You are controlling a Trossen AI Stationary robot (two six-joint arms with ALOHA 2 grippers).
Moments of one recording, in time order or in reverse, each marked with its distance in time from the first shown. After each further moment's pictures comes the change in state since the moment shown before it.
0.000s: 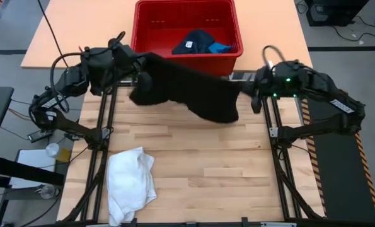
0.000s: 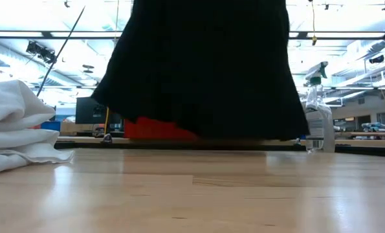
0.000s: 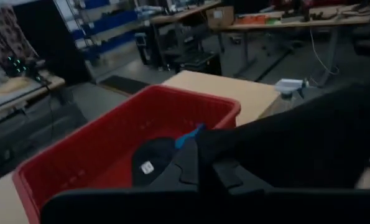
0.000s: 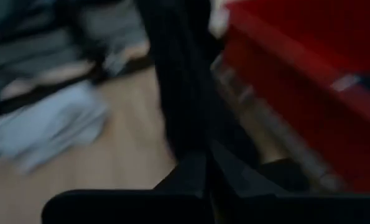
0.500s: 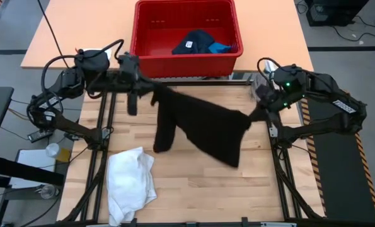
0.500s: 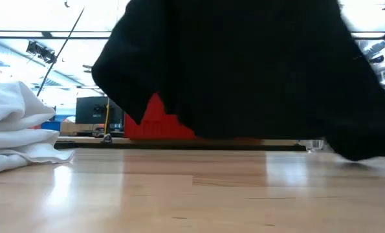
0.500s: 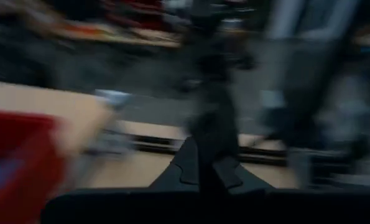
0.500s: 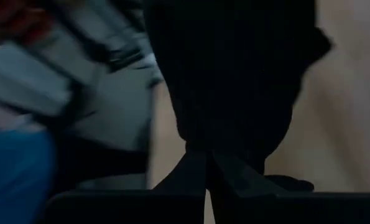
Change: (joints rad) left arm -0.054 -0.013 0.004 0.018 0.724 -0.180; right arm 0.049 -0.023 -0.002 -0.136 -0.584 0.131
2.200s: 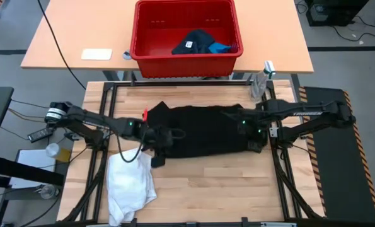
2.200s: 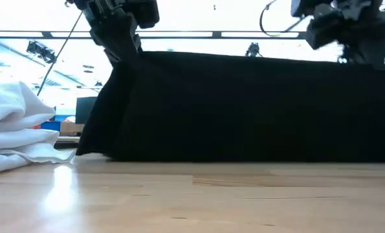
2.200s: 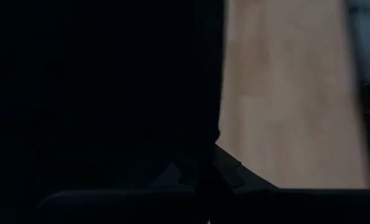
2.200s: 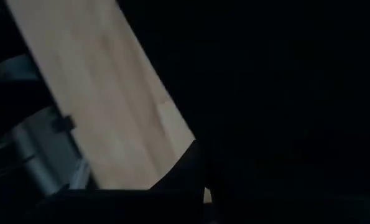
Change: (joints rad) left arm -0.299 0.143 -0.846 0.247 -0.044 -0.193; right arm 0.152 0.133 -0.546 -0.124 0.136 0.027
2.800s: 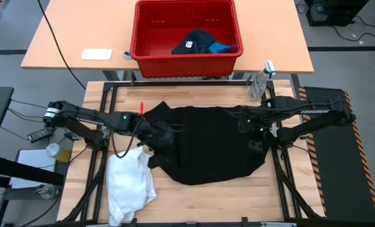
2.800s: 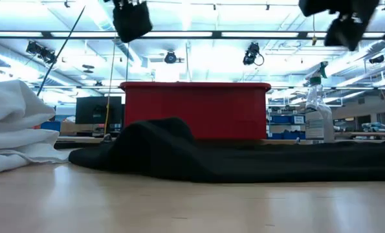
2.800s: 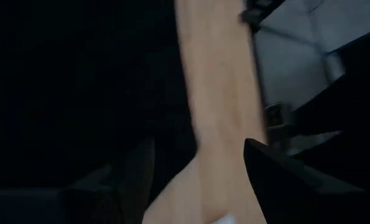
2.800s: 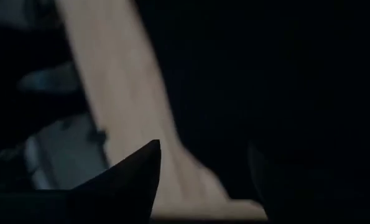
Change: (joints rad) left arm 0.013 -0.023 0.202 -0.151 0.152 -0.029; right arm 0.075 -0.001 0.202 -0.020 0.062 0.075
